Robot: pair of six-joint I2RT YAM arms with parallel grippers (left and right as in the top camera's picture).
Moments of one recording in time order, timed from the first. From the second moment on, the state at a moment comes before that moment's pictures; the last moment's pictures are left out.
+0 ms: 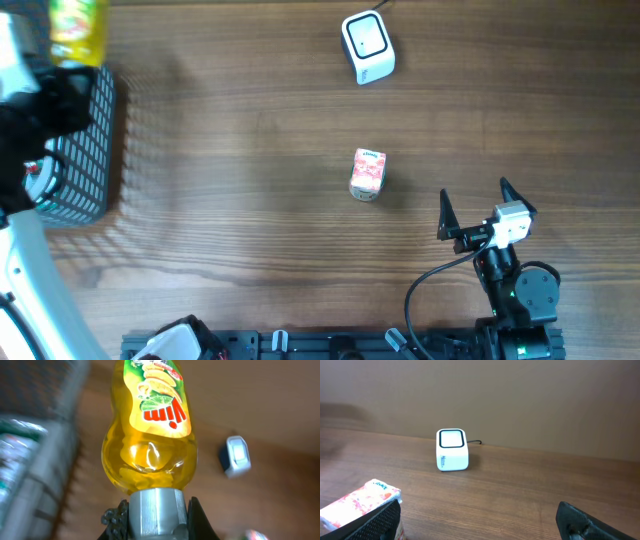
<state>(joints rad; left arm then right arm) 0.42 1.33 1.75 -1.14 0.47 -0.02 0.09 0.02 0.01 0.00 -0.09 -0.05</state>
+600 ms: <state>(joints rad) 0.06 1.33 1.75 -1.59 0.44 -0.12 0.09 0.02 0.01 0.00 -0.09 -0.05</state>
